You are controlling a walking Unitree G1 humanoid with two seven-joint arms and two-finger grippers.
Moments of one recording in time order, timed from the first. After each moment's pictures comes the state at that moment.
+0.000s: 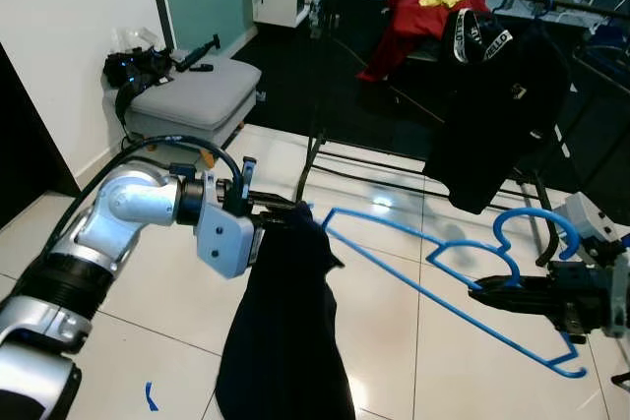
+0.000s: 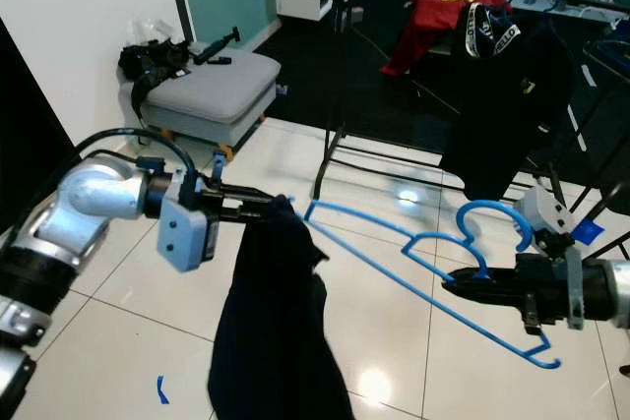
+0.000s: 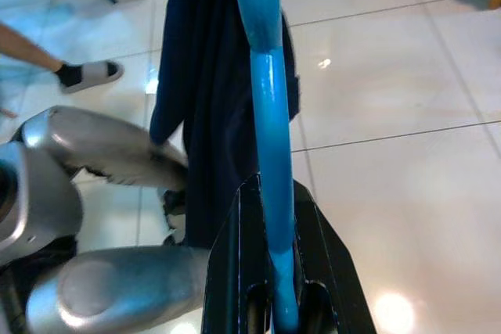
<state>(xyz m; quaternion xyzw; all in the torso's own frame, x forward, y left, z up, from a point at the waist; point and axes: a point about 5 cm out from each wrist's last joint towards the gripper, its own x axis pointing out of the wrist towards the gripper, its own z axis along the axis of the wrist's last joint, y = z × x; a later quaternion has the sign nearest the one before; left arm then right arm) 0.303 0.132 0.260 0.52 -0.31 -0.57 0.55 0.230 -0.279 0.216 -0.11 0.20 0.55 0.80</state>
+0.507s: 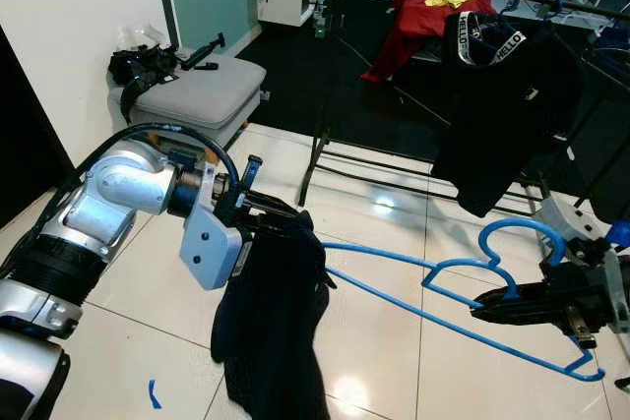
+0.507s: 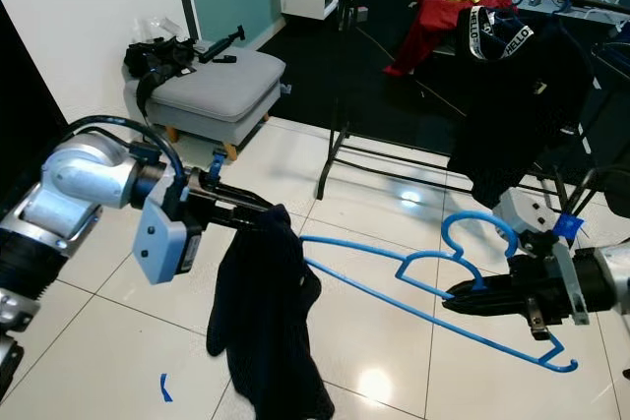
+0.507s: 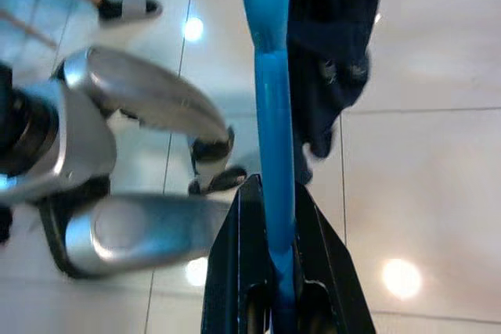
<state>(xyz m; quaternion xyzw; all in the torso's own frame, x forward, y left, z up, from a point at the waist) 0.293 0.127 0.273 0.55 -0.32 -0.61 0.48 0.236 -0.273 0.226 -0.16 0.26 0.60 0.74</state>
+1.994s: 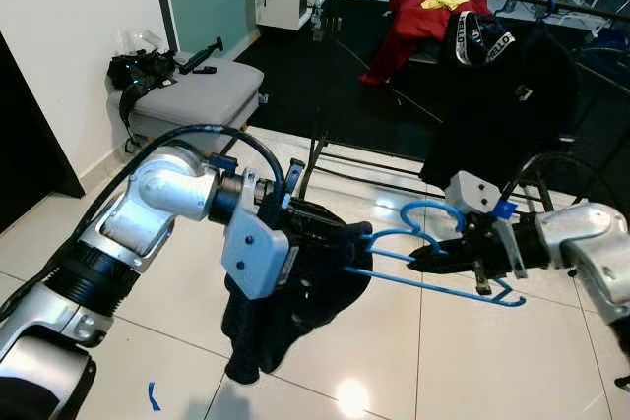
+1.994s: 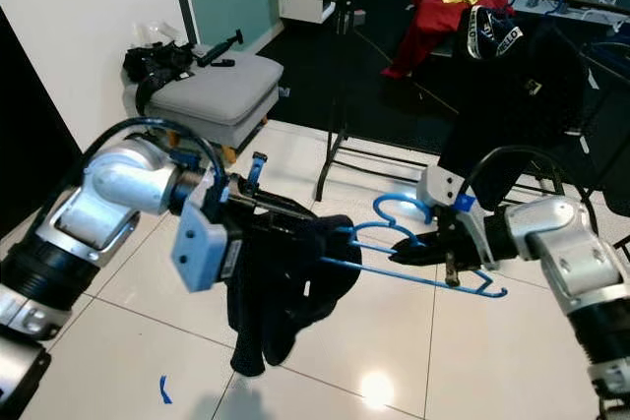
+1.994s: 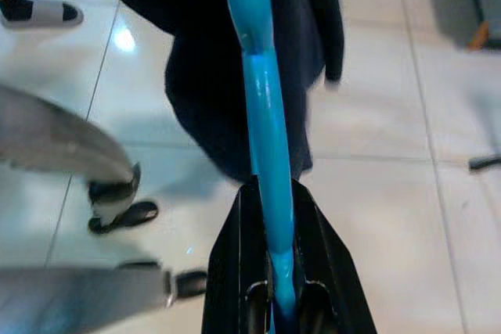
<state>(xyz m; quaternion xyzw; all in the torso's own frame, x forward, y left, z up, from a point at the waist) 0.287 0.077 0.275 0.44 -0.35 -0.61 0.56 0.309 -0.215 0.209 -0.22 0.16 0.56 0.78</state>
